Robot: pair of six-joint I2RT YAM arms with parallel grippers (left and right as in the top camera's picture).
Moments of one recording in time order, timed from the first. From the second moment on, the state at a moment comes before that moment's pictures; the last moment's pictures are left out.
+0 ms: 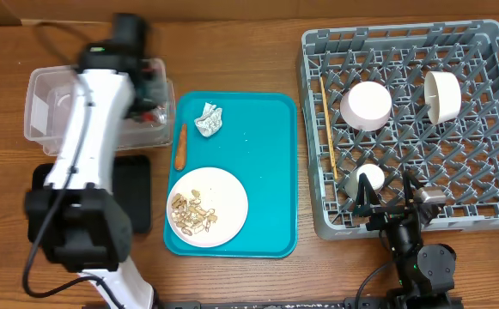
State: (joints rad) left arm 0.00 1.91 1.79 -1.17 -0.12 -0.43; right arm 0.16 0.01 0.02 -0.03 0.01 0.28
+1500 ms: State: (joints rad) left arm -0.32 2.22 1.95 -1.22 -0.15 -0.31; right arm 0.16 0.01 0.02 -0.03 0.01 0.28
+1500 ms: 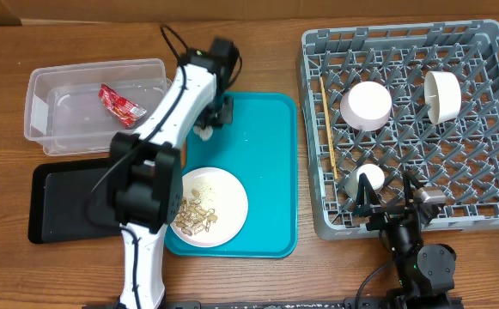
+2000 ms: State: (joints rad) left arm 0.02 1.98 2.10 -1.29 -0.12 -0.34; right arm 0.16 0.01 0.02 -0.03 0.01 0.28
